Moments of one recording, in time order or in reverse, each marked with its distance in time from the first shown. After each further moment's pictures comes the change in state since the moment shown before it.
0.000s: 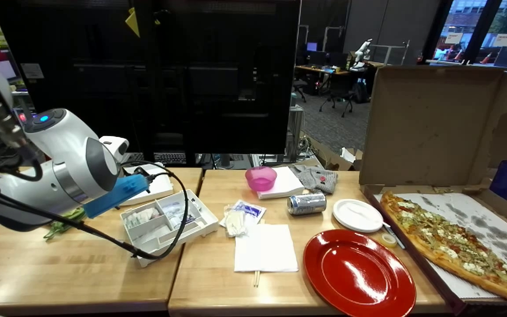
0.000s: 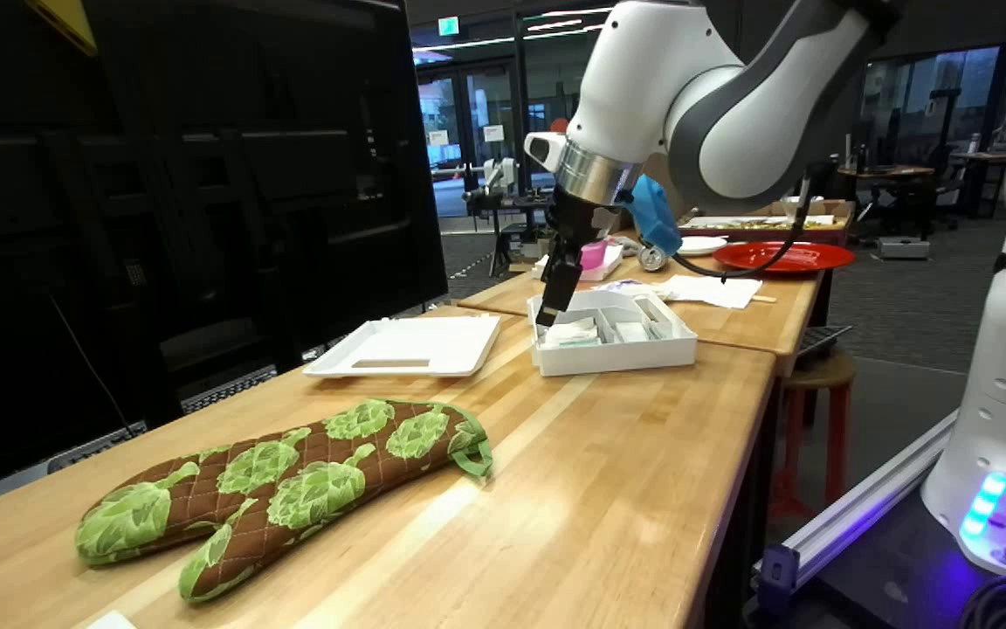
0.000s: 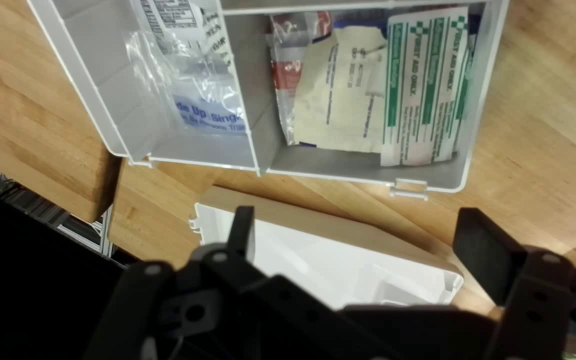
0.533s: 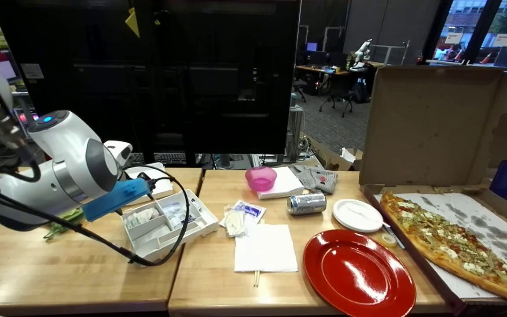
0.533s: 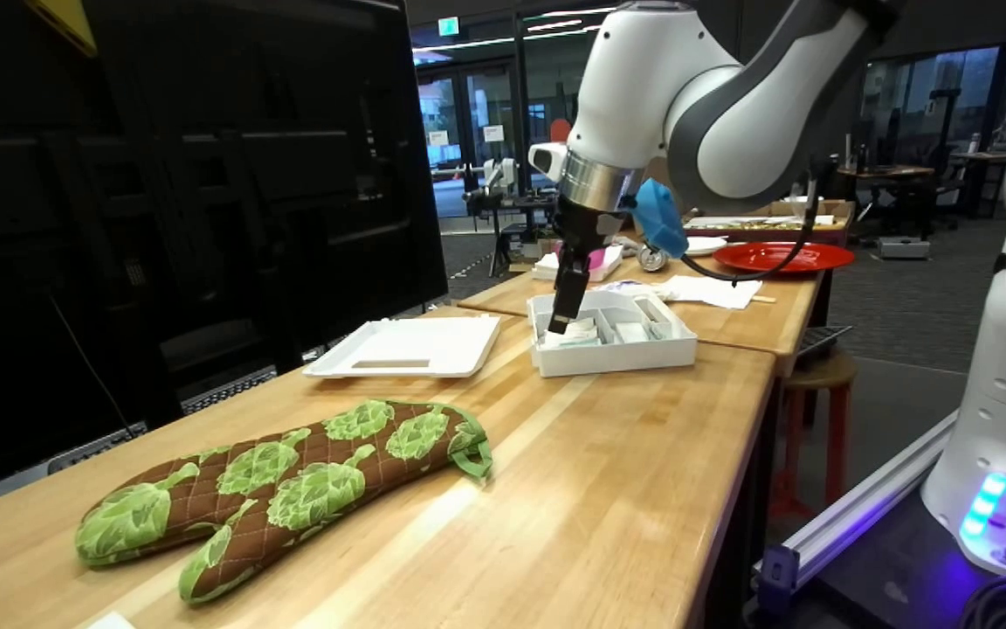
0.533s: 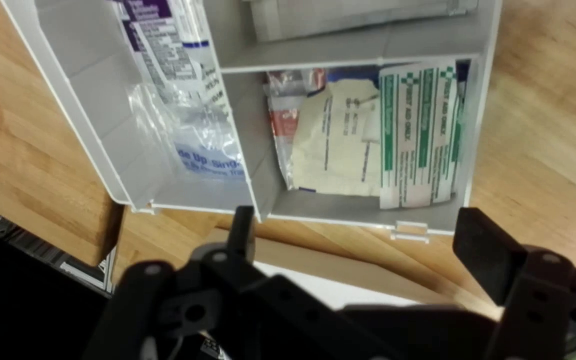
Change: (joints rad) arm -0.003 0.000 0.003 0.001 0.010 -0.079 0.026
